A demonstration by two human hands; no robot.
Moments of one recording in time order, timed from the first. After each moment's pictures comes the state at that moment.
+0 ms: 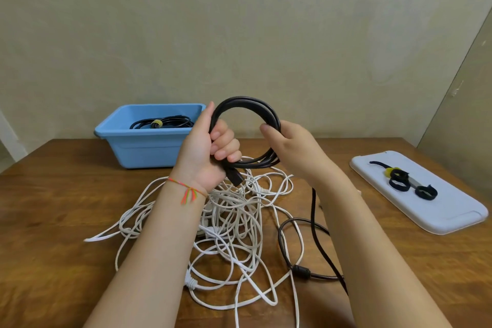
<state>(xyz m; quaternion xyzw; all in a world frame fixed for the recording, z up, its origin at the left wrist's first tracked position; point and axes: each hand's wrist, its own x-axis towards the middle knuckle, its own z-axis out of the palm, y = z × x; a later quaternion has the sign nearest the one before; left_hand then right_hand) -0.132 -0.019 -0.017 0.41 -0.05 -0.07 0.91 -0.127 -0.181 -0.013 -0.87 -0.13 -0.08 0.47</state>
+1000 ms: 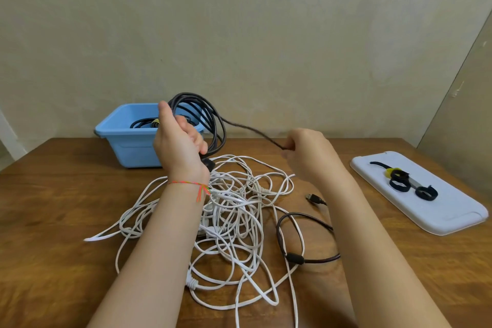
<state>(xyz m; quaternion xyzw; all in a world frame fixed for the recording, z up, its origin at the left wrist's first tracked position) -0.128 -0.013 -0.016 0.41 0.11 0.28 0.86 -0.110 -0.198 -0.027 -0.97 -0.02 -0.13 0.19</state>
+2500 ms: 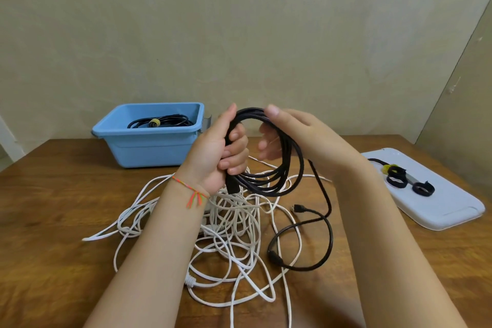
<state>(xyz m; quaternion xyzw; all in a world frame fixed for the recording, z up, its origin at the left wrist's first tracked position) -0.134 -0.028 -0.022 0.51 -0.12 -0.12 0.84 -0.143 -0.206 0.008 -0.79 -0.19 0.03 0.58</state>
